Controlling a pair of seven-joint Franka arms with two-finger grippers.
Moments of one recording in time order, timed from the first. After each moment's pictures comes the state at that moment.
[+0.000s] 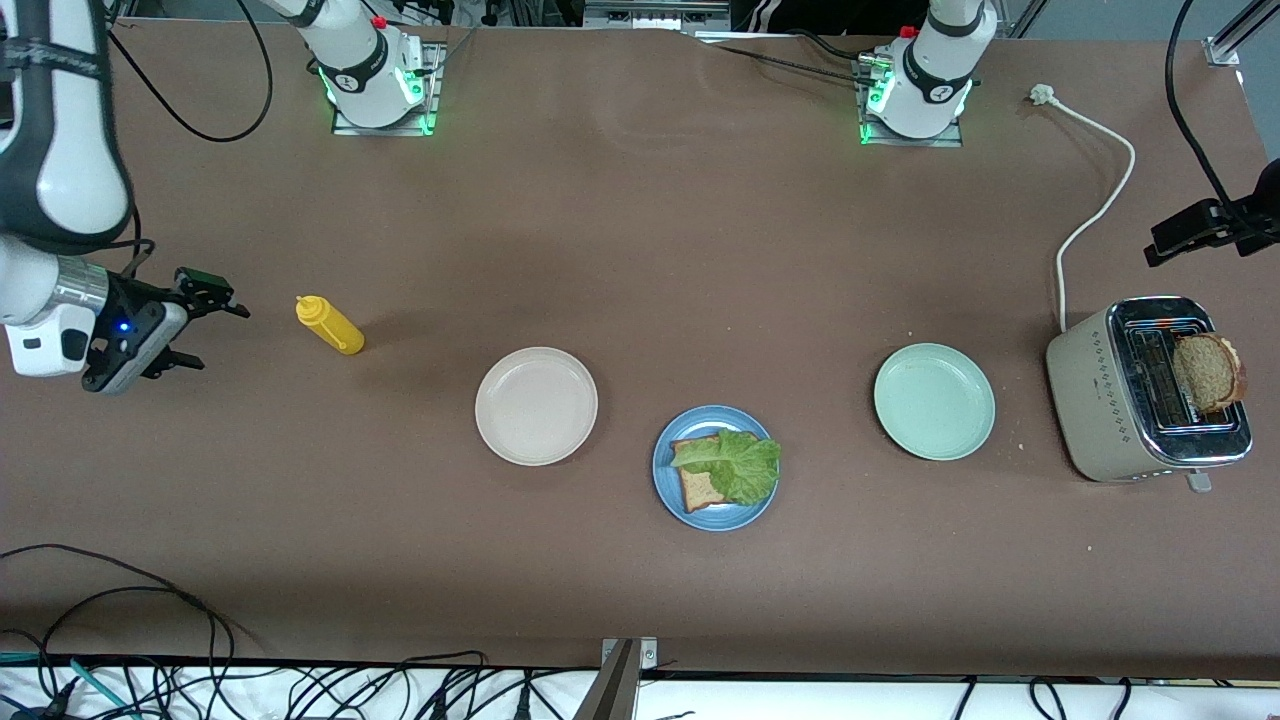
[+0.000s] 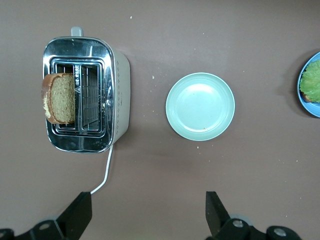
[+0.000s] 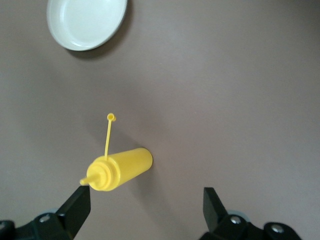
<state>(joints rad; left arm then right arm) 0.08 0.06 0.00 -1.50 0.04 1.49 -0.05 0.25 0.25 -0.45 -1.84 0.41 1.90 -1.22</state>
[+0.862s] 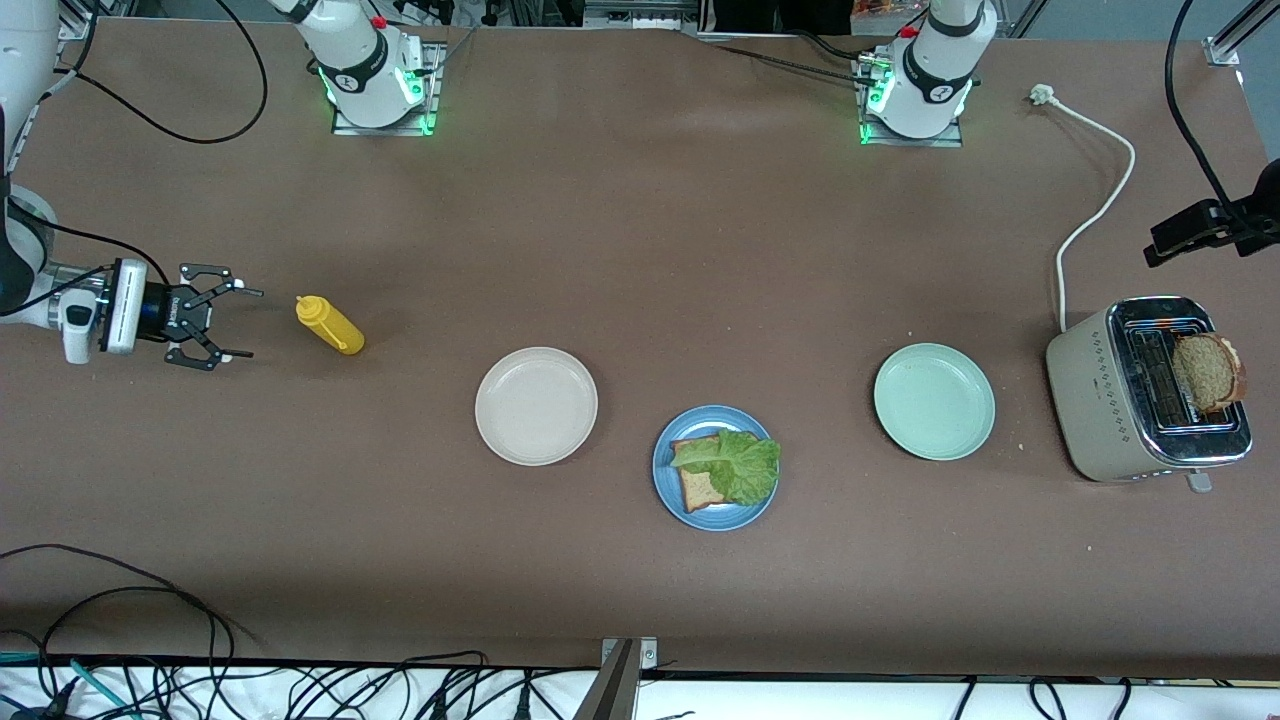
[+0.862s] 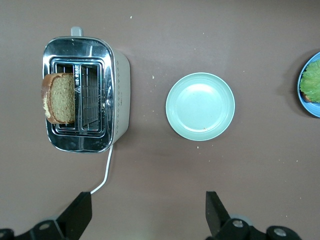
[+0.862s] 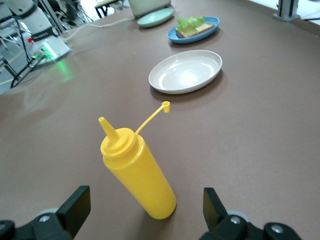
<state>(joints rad) 0.08 0.06 0.00 -1.50 0.04 1.49 -0.05 -0.05 0.53 -0.46 -1.89 0.98 1.56 -2.24</state>
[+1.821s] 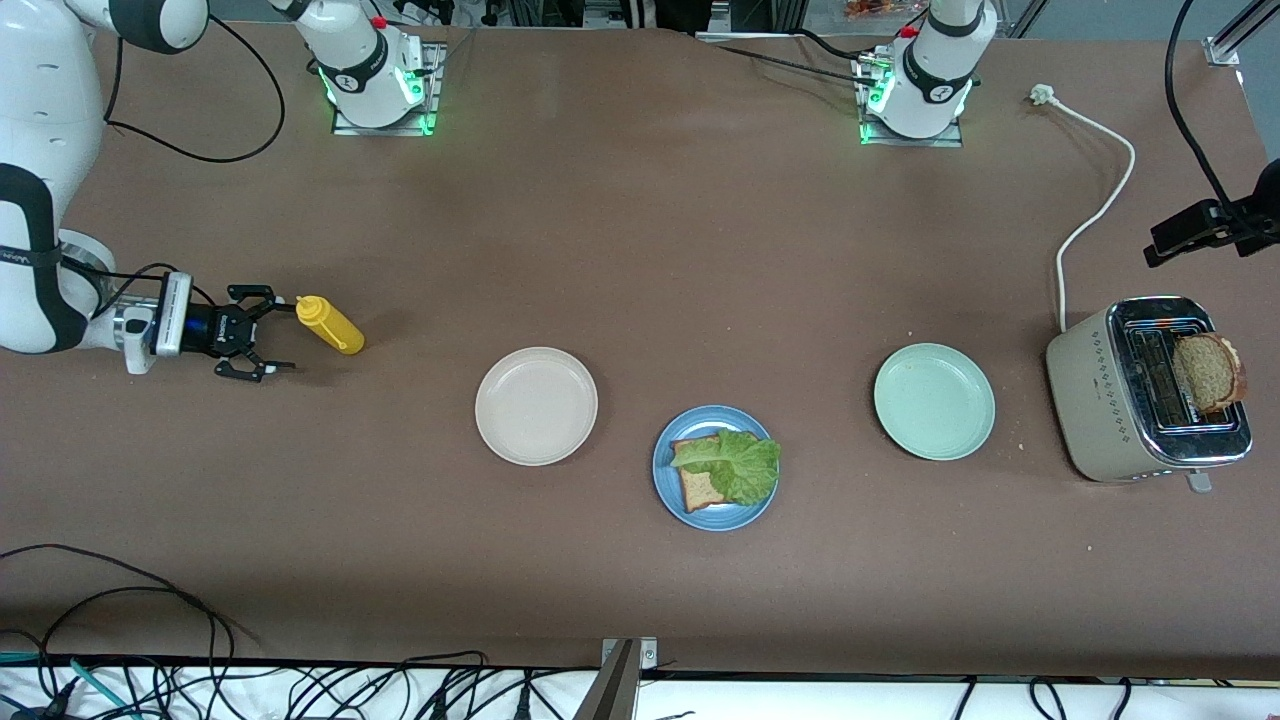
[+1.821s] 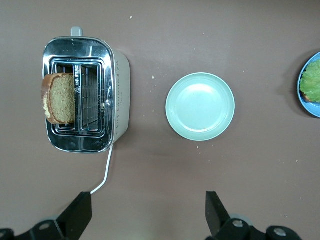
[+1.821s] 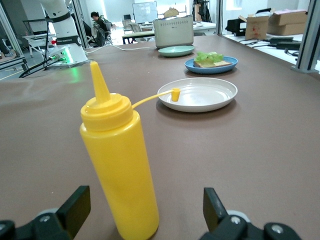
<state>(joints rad) 0.08 0.06 0.00 -1.50 0.04 1.49 -0.05 -0.07 0.75 -0.44 -1.83 1.16 1.44 -2.60</state>
